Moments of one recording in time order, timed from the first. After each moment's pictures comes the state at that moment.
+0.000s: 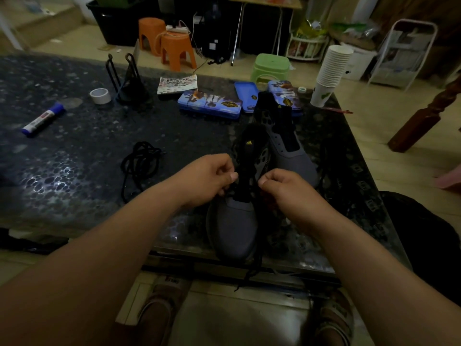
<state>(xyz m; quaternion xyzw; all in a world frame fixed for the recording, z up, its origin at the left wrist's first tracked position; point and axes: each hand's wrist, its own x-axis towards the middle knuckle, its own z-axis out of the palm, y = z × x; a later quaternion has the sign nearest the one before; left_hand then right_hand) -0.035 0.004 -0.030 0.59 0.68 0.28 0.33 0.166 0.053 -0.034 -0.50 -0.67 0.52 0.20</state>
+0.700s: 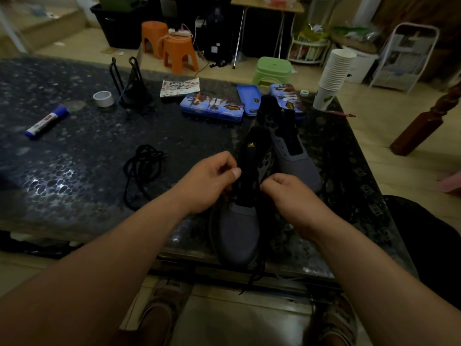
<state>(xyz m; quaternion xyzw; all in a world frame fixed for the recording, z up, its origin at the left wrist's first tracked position) -0.035 0.003 -0.043 0.56 0.61 0.41 0.37 0.158 0.052 -0.035 -0.50 -0.67 0.51 0.21</state>
